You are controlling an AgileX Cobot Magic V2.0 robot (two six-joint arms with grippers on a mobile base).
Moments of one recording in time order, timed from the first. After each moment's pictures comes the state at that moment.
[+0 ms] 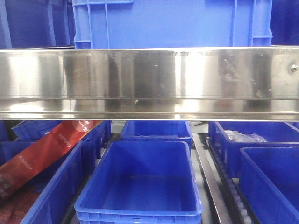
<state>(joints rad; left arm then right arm) -0.17 0.67 -0.85 -0.01 0.61 0.05 0.19 0.50 -0.82 0.01 0.57 -0.07</state>
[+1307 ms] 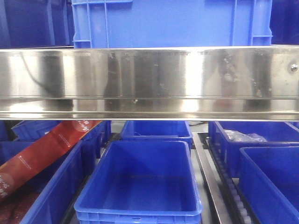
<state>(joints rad) -0.55 1.90 -2.11 -0.09 0.68 0.16 0.19 0.50 -0.82 0.03 0.48 -0.07</state>
